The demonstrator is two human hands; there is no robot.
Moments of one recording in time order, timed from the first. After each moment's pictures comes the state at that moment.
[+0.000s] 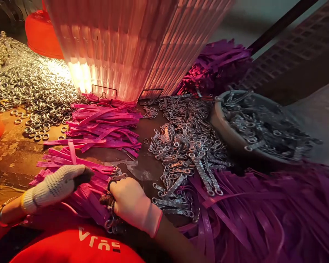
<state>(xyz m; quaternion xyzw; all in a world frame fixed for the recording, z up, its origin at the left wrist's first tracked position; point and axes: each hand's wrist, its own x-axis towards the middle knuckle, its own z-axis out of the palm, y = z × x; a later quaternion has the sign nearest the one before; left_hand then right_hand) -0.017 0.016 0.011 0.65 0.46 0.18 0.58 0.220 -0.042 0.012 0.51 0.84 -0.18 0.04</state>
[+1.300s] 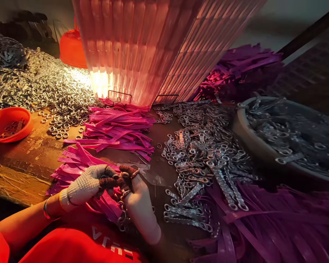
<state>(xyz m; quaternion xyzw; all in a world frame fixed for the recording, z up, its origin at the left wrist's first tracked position) 0.021 -0.008 0.028 0.50 0.44 0.22 0.71 0.184 -0.060 0.008 0.59 0.53 -0.42 -0.44</state>
